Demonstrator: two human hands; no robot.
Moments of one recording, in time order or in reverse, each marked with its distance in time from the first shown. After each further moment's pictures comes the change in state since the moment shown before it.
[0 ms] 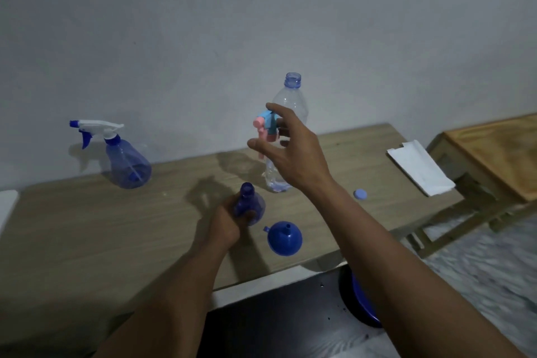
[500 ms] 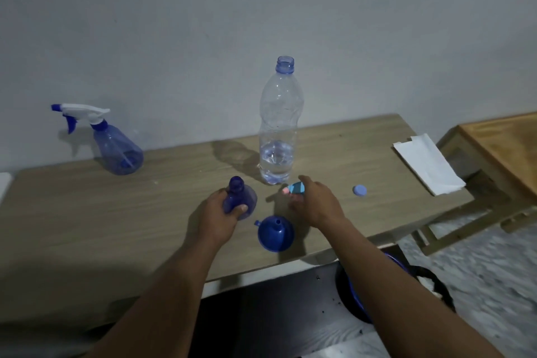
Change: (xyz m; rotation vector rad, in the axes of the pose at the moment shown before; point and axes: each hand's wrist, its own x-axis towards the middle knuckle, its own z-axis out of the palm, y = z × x) left_hand -0.002 -0.012 0.008 0.263 0.111 0.190; right_hand -0.039 0.169 -0.008 -0.549 -0.390 0.423
